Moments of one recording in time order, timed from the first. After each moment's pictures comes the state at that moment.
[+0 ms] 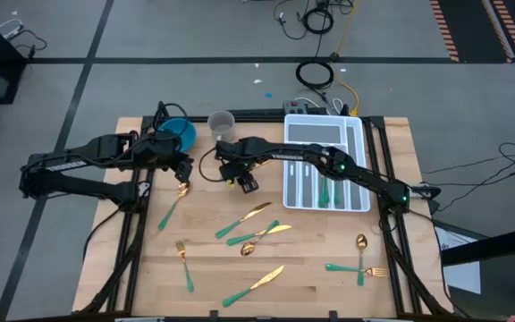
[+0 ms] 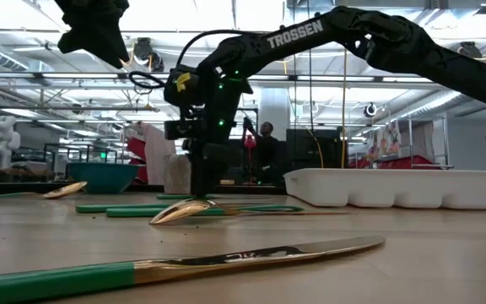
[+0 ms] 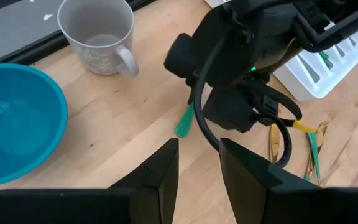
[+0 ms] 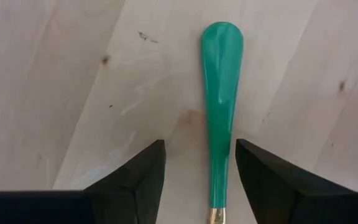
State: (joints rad) left arm 0.17 0.90 1.03 -0.99 -0.24 -0.63; right arm -0.22 2.62 2.36 -1.01 0.00 -0.63
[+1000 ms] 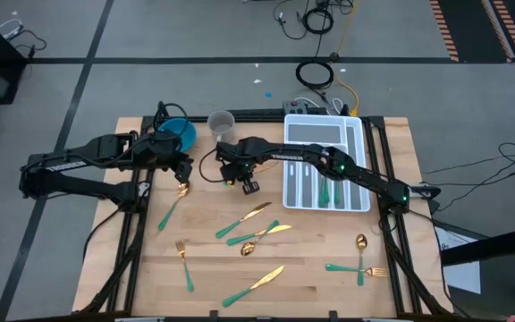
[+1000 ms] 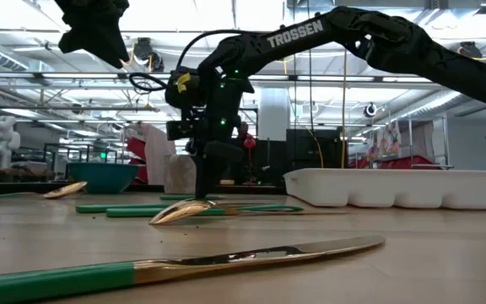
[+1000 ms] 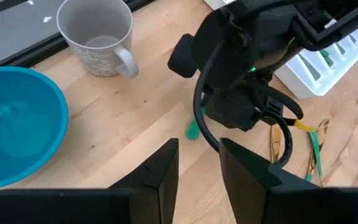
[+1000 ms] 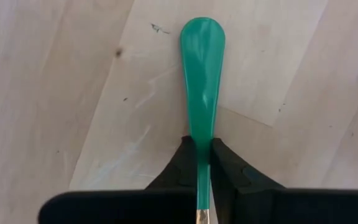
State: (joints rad) left arm 0.17 0.90 1.03 -0.99 -0.24 -0.61; right arm -0.22 2.62 2.36 -1.09 0.00 -0.60
